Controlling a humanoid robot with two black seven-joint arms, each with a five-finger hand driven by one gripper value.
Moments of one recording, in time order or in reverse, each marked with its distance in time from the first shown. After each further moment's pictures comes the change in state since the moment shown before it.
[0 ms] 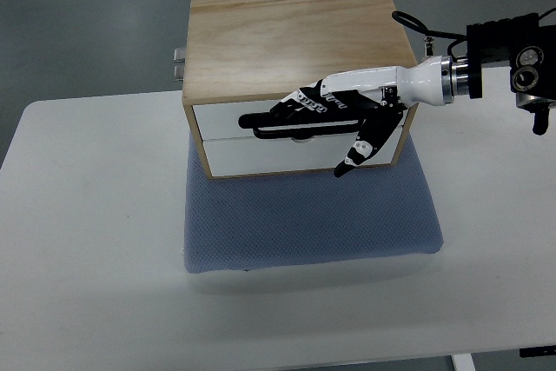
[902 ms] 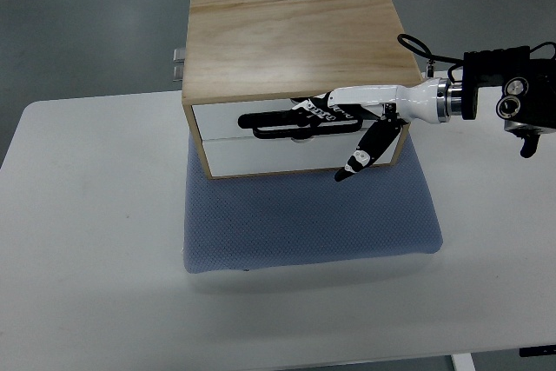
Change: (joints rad) left arm 0.000 0.000 0.000 0.000 0.000 0.000 0.000; right arm -0.091 0.036 -0.010 -0.060 -0.010 -0.104 0.002
